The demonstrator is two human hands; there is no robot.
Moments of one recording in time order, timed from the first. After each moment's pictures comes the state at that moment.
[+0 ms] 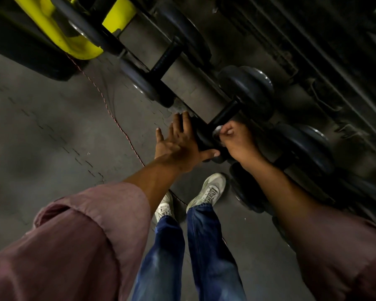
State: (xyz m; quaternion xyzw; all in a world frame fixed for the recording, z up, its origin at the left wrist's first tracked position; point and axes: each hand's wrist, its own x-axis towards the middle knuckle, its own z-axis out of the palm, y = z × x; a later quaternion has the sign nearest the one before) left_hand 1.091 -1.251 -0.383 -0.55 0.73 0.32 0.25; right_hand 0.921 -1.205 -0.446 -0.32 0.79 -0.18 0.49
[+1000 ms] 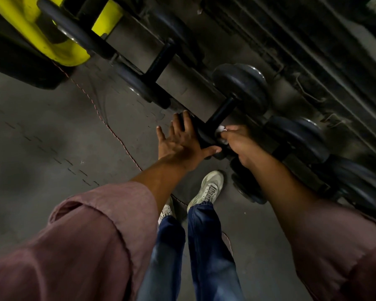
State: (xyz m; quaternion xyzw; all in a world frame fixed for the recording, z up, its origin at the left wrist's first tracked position) left_hand 1.095 -1.251 -0.383 -0.53 0.76 0.31 0.22; right_hand 0.935 -1.205 -0.422 -0.12 0.81 -0.23 0.53
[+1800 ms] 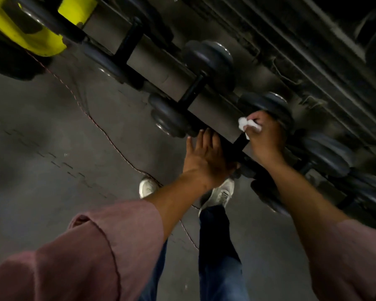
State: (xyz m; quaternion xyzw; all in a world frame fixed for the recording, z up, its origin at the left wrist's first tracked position) left_hand 1.022 -1.130 -0.340 -0.42 0.79 0.38 0.22; right_hand 0.857 -1.095 -0.359 -0.30 0.88 -0.22 0.29
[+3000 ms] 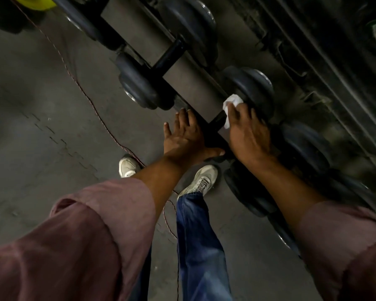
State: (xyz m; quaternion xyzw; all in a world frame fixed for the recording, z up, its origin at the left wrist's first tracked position) left_hand 0.970 -1.086 -0.373 -0.56 0.70 0.37 0.25; right_hand 0.810 -1.040 -0.390 -0.64 0.74 0.16 0.11
